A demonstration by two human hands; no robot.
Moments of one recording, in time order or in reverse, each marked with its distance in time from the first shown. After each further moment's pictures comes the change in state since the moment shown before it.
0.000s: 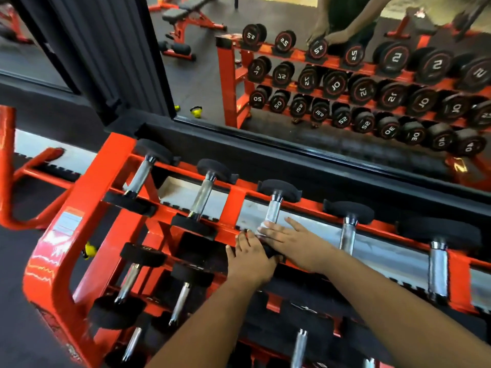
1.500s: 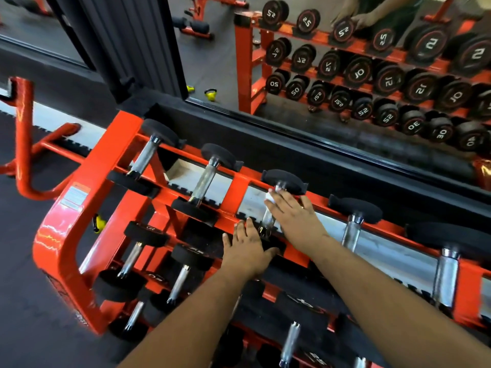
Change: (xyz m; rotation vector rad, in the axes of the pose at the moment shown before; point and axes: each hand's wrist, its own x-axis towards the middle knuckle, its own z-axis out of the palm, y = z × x) left_hand 0.004 0.000 0.001 -0.019 -0.035 -0.035; right_hand 0.025 0.006 -0.017 -0.072 0.116 0.313
